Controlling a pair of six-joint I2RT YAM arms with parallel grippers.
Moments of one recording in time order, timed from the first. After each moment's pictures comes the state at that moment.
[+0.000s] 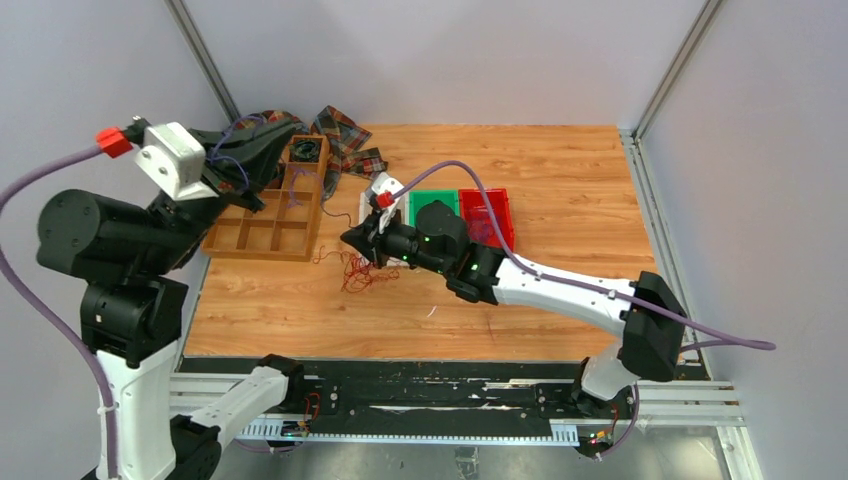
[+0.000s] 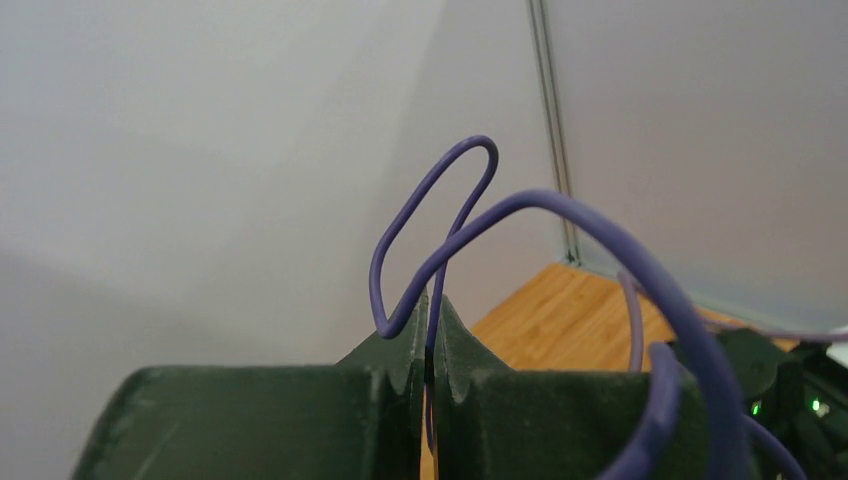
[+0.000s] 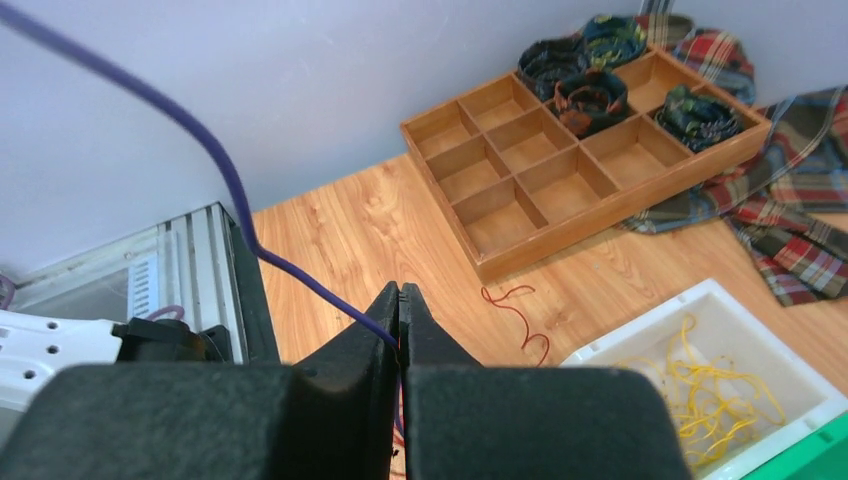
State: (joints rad) left arm -0.29 0.94 1.79 -0.41 0.46 0.11; right arm 1.11 1.57 1.24 0.30 -0.07 0.12
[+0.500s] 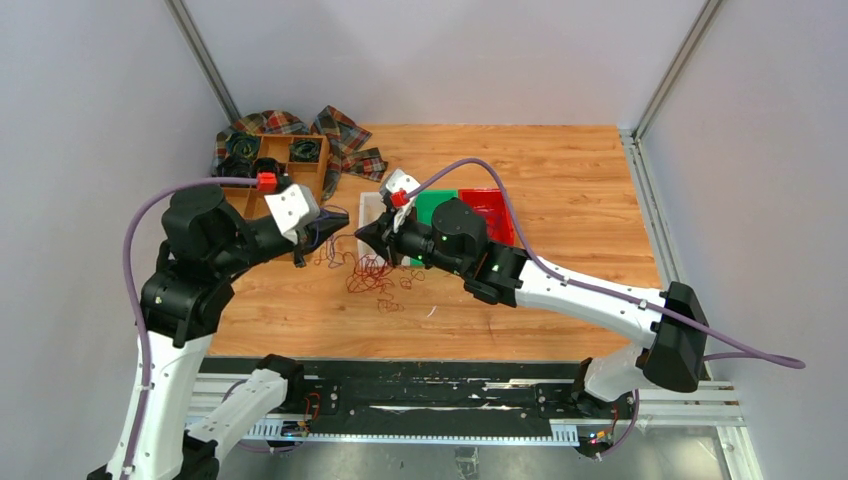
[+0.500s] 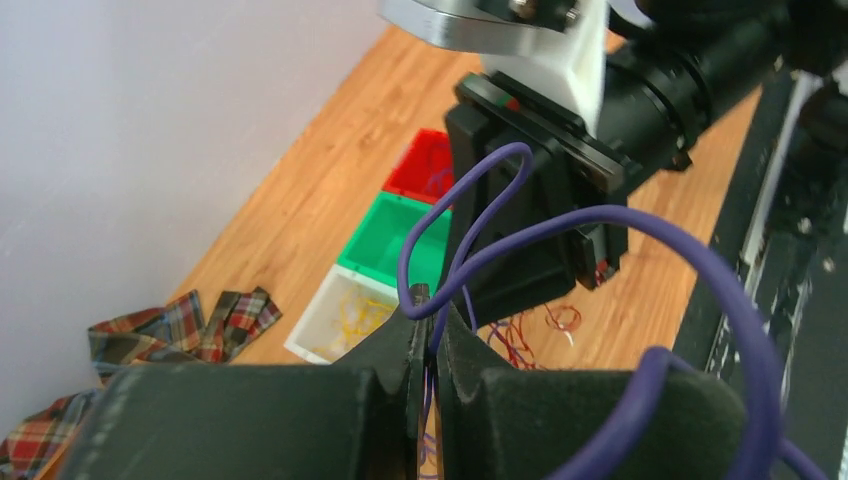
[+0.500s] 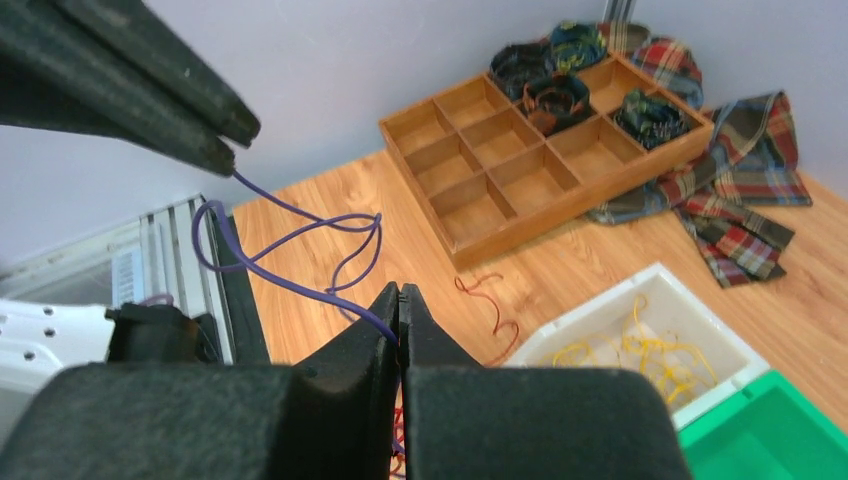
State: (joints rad) left arm -0.29 0.81 1.37 -0.71 0.69 0.36; right arm 1.11 1.45 1.23 0.21 -0.03 0.07
